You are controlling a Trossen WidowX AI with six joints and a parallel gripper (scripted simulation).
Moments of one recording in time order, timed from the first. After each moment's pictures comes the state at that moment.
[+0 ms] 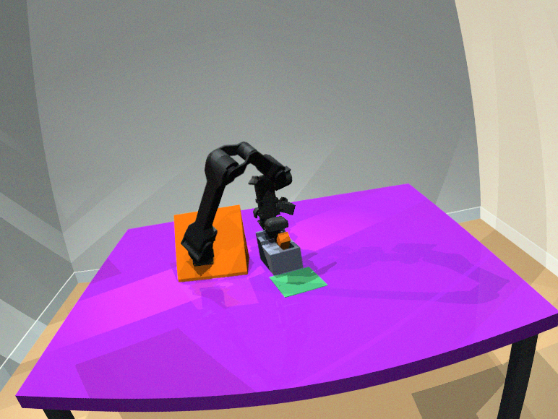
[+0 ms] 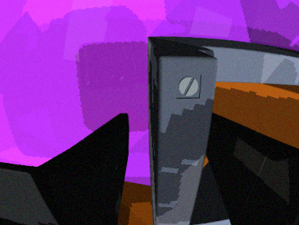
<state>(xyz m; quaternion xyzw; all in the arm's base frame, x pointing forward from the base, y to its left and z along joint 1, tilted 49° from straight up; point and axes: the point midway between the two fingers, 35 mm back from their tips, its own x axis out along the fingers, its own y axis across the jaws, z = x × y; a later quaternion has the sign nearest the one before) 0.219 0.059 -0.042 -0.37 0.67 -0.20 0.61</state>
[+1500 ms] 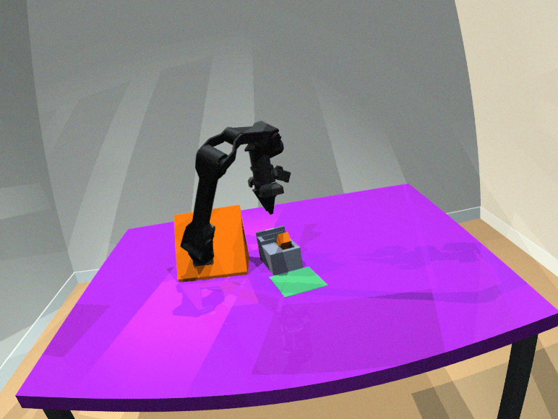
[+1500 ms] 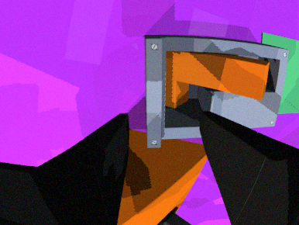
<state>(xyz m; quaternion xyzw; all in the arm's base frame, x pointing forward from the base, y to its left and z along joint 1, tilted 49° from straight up) 0.220 0.135 0.026 -0.37 0.67 -0.19 0.61</state>
